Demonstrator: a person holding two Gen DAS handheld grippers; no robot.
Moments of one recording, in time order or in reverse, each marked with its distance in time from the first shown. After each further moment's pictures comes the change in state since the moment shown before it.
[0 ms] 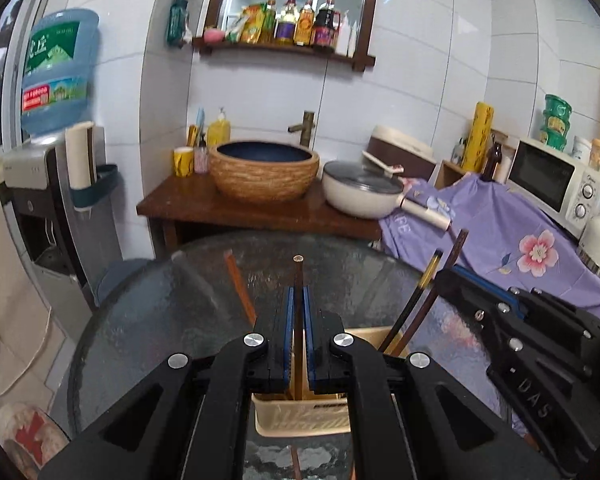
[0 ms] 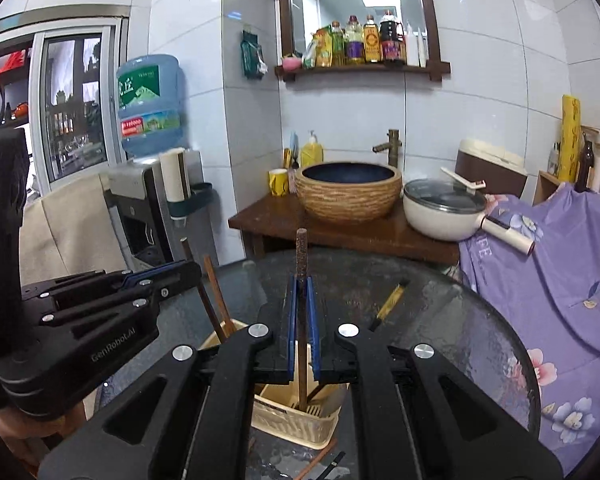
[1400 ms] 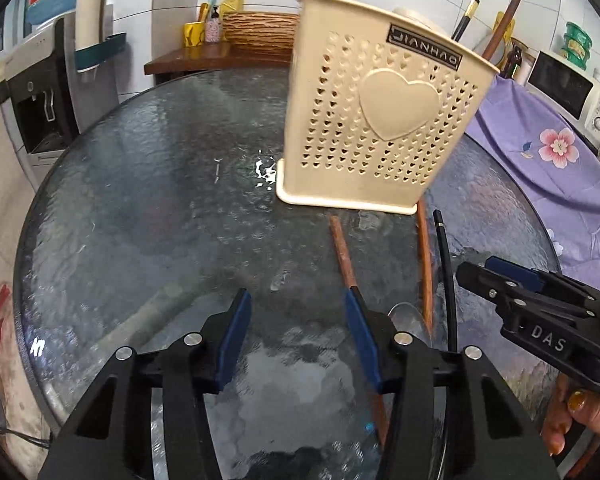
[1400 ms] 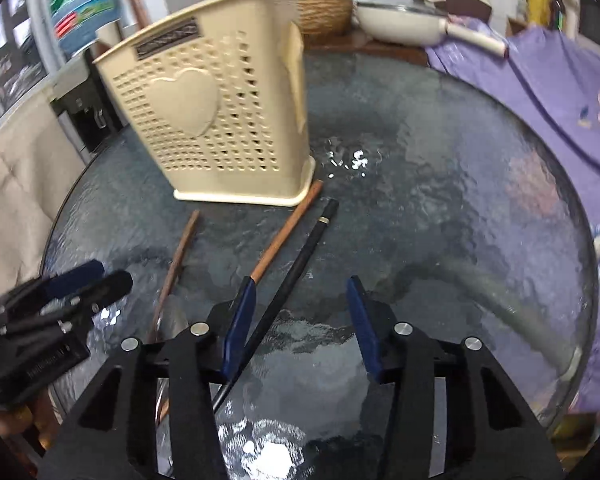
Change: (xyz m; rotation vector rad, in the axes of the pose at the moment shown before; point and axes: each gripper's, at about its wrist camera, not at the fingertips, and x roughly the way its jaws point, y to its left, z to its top) left arm 0.027 0.035 -0.195 -0.018 0.337 0.018; right arm 0.027 -0.018 -0.218 0.200 0.459 -0.115
